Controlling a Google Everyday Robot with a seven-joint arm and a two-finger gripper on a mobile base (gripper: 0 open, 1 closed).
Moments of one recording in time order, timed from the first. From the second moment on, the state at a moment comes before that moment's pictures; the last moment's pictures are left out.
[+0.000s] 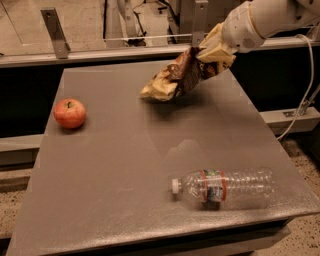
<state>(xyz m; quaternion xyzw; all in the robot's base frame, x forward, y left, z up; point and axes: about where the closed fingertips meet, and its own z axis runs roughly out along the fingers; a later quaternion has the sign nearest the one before) 0.662 -0.131 0.964 -0.65 0.63 0.07 0.41</state>
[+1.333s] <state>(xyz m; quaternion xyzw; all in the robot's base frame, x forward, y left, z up) 0.568 -0.162 0.930 -0.66 0.64 0.11 0.38</state>
